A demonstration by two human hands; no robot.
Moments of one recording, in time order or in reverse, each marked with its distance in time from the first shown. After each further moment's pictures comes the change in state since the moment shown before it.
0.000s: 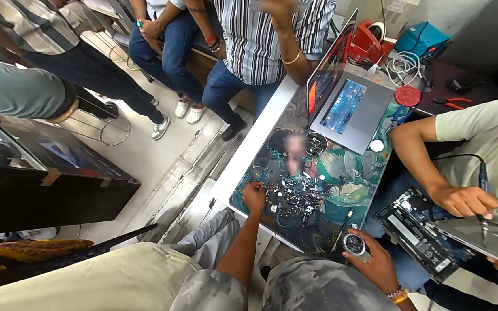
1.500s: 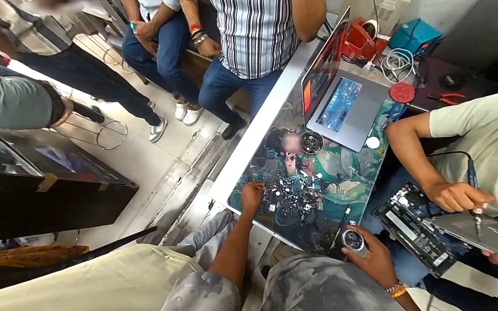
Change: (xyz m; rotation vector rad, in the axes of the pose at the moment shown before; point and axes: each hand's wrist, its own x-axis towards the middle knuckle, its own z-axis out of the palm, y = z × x) left_hand 0.005 0.004 -0.021 0.066 -0.229 0.136; right_hand 0.001 0.002 0.000 -0.001 0.016 0.021
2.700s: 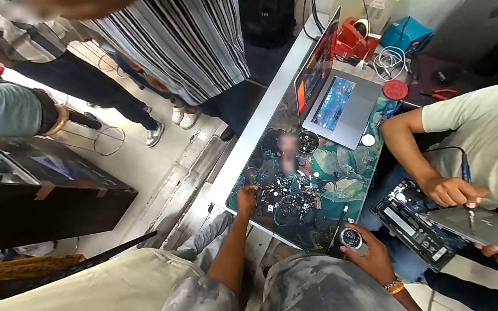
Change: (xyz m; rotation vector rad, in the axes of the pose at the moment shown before) left_hand 0.000 -0.010 0.001 -0.379 0.023 -0.213; right_hand -0.004 0.003 0.001 0.008 0.008 0.007
